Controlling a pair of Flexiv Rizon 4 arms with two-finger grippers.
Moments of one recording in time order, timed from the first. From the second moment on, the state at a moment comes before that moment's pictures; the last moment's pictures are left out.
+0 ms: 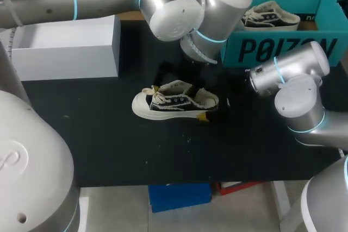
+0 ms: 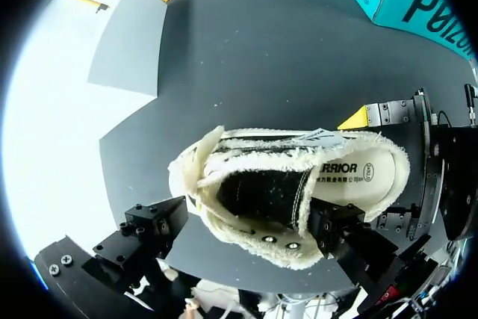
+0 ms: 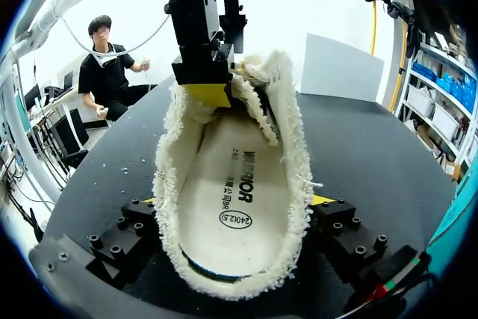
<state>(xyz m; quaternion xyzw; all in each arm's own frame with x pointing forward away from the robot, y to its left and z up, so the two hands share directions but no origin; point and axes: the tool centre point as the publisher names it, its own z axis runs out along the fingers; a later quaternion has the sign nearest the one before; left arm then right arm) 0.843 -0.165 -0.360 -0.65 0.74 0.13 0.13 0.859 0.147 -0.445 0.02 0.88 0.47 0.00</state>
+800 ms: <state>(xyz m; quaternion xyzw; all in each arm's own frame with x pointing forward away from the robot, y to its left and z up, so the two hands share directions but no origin) 0.847 -0.172 -0.367 -0.63 0.75 0.17 0.13 0.859 0.147 -0.444 0.02 0.88 0.47 0.00</state>
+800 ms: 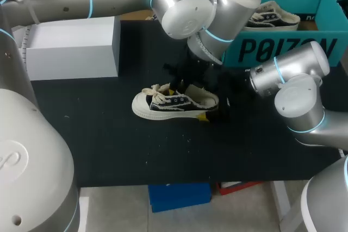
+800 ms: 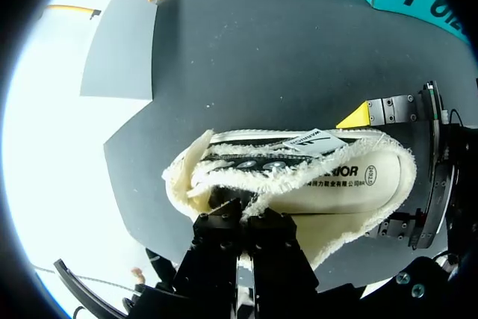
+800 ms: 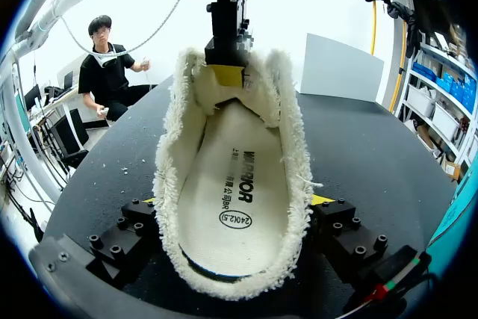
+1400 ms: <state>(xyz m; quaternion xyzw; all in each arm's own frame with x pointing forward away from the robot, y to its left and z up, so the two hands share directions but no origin) 0.847 -0.175 -0.334 -0.64 0.74 0.13 0.15 0.859 0.147 -0.444 0.02 0.88 0.47 0.00</state>
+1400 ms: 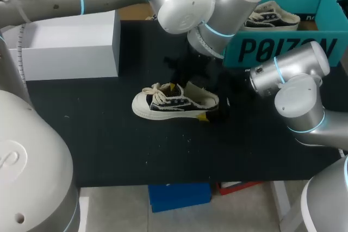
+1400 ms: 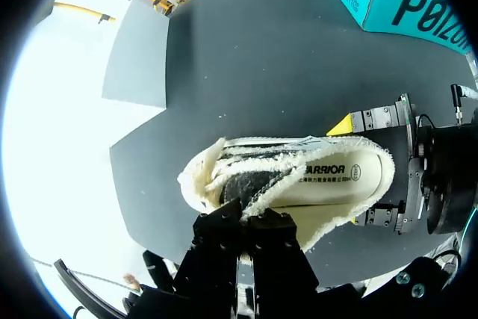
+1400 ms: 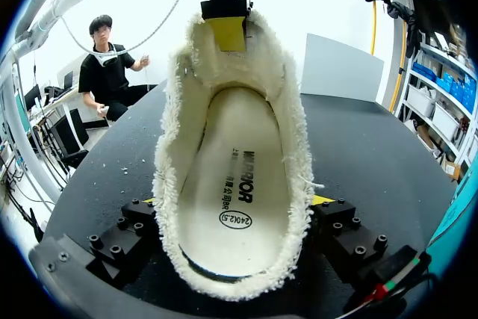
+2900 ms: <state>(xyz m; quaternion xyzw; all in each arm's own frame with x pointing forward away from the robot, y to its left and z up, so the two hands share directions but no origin) 0.822 -0.092 -0.354 -0.70 0.70 0.05 0.11 0.858 0.151 -0.442 0.02 0.88 0.47 0.00</state>
